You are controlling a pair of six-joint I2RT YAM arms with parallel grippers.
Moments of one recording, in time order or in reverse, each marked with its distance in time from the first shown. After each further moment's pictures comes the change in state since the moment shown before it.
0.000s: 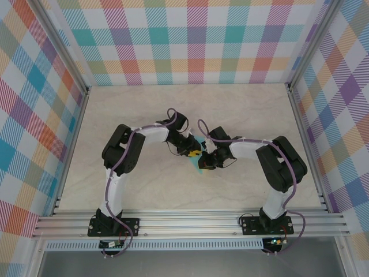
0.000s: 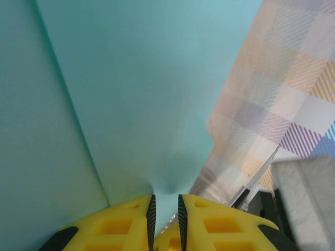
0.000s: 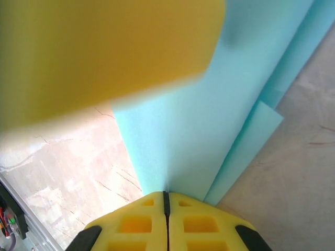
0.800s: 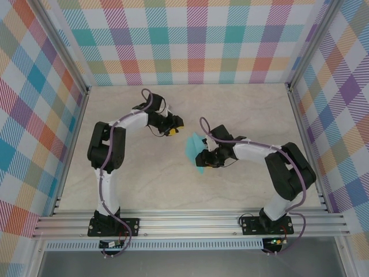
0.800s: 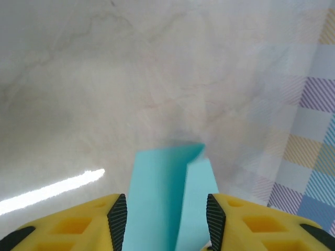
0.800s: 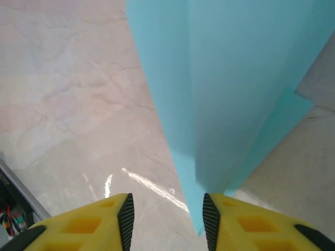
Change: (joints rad) left arm 0.212 -0.135 0.038 -0.041 -0.093 0.112; right arm 0.002 -0.152 -0.011 -0.024 0.049 0.010
